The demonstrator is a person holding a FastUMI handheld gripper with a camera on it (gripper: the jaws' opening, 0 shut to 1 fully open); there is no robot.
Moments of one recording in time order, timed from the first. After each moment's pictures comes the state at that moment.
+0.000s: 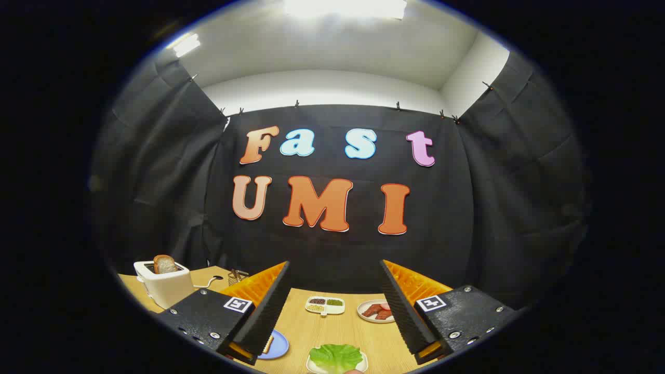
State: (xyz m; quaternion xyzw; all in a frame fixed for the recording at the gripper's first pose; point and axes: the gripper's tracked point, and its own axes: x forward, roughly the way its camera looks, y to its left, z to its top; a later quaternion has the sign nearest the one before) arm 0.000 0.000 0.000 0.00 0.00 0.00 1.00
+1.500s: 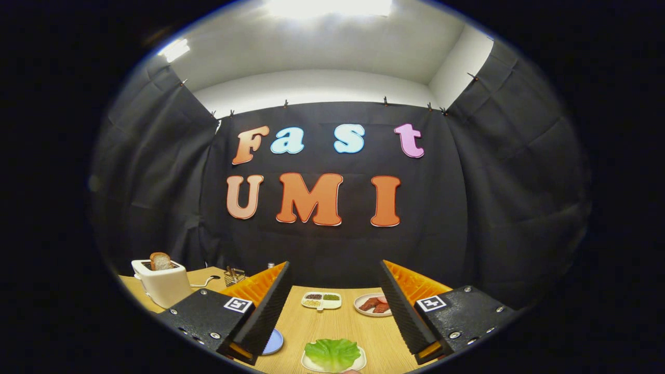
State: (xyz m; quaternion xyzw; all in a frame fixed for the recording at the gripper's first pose) arm -0.010 -0.031 -0.039 0.03 0.01 -0.02 1.00
